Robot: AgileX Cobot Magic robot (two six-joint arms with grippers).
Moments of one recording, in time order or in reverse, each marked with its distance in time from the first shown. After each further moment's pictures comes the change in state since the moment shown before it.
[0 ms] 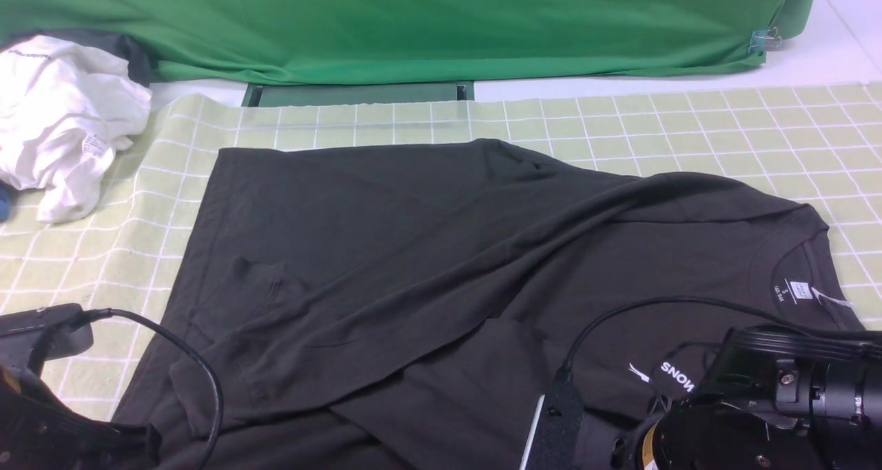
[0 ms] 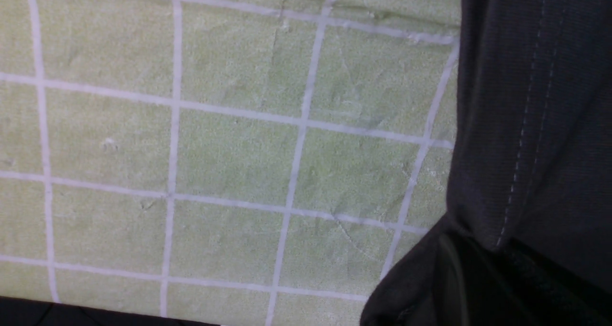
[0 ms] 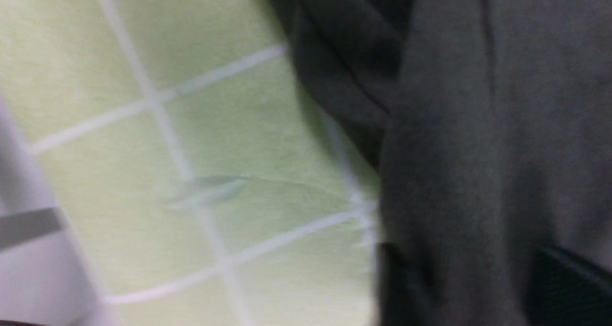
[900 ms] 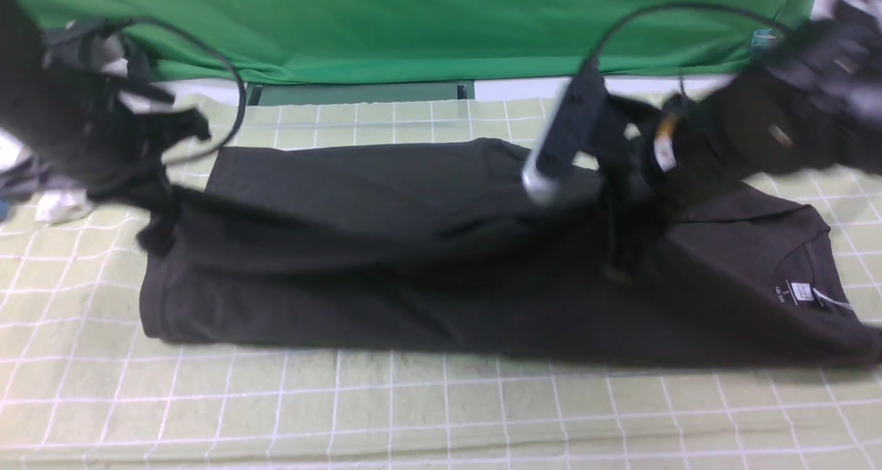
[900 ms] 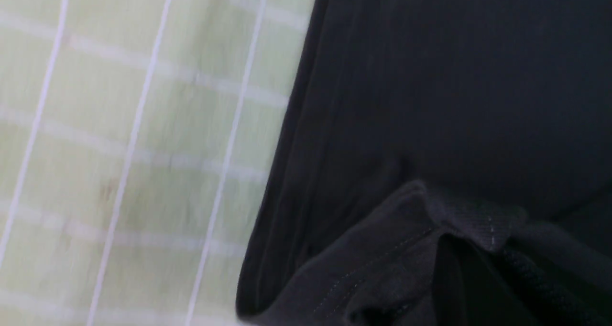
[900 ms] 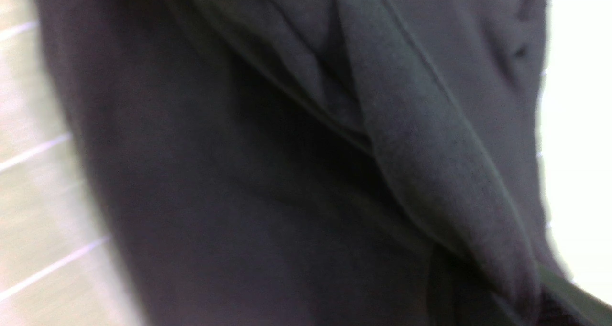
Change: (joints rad) right arm -0.371 0.136 -0.604 -0.220 0.090 -0.175; left arm 0.069 0.568 -0.785 -0.096 -0.127 -0.020
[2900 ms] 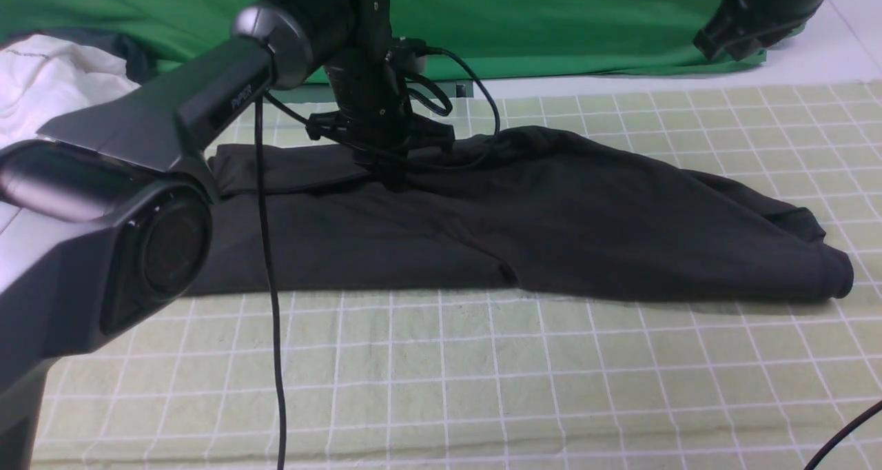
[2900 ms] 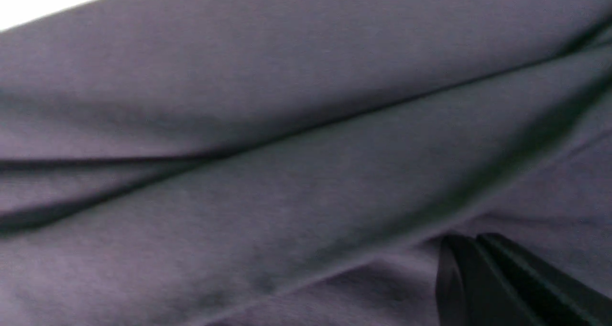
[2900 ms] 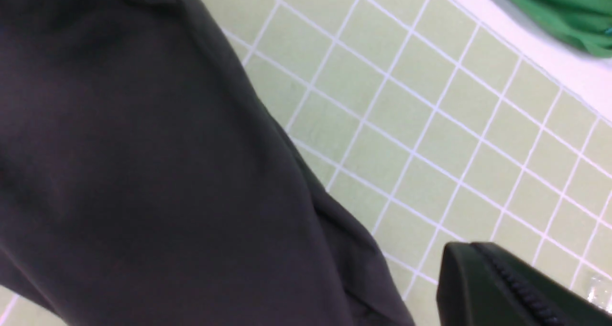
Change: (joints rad) right arm -0.313 0.226 -0.660 0.039 0.481 0.173; left arm -0.373 0.704 -0.812 0.085 0.243 0.123
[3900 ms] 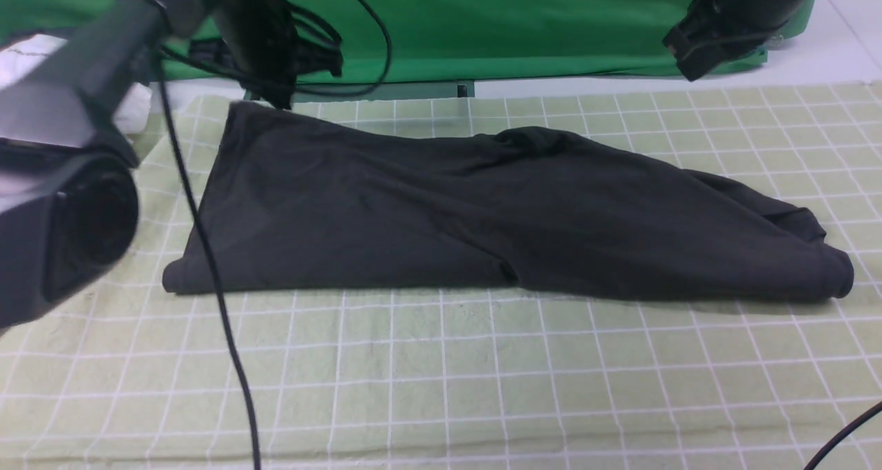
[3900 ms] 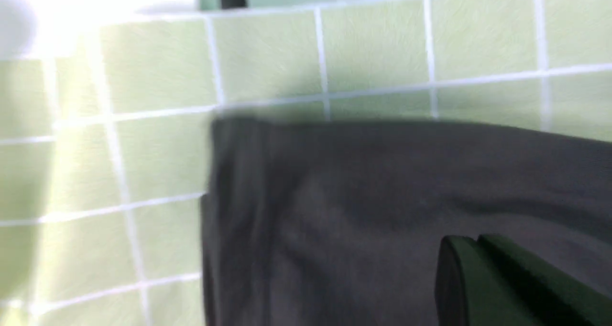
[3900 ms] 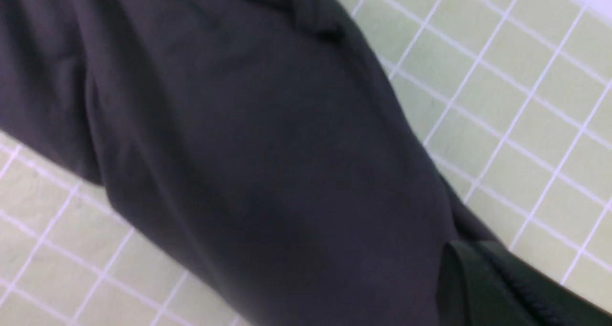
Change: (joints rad) right arm -0.008 -0.036 0.025 0.238 0.064 -0.045; left arm 0.187 -0.054 -0.147 0.121 -0.014 0.019
